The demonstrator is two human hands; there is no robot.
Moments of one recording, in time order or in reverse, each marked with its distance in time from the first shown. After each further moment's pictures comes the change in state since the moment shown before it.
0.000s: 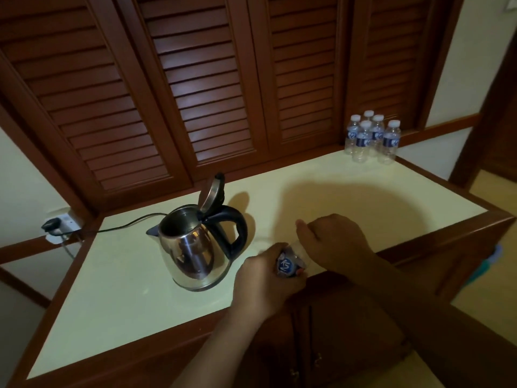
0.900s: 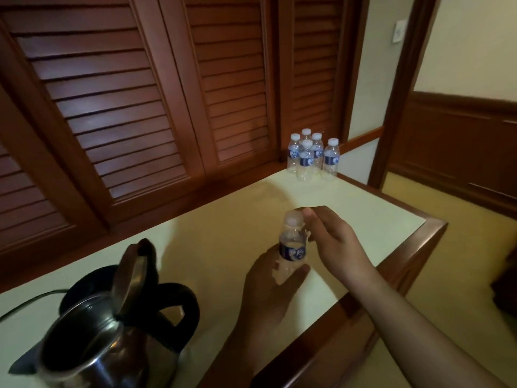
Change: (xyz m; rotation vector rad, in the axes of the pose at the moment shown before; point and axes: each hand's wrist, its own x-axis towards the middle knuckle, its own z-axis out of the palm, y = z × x) left_hand 0.133 -0.002 0.082 -0.372 -0.122 0.077; right_hand 0.050 0.065 -0.003 0.742 0.415 0.333
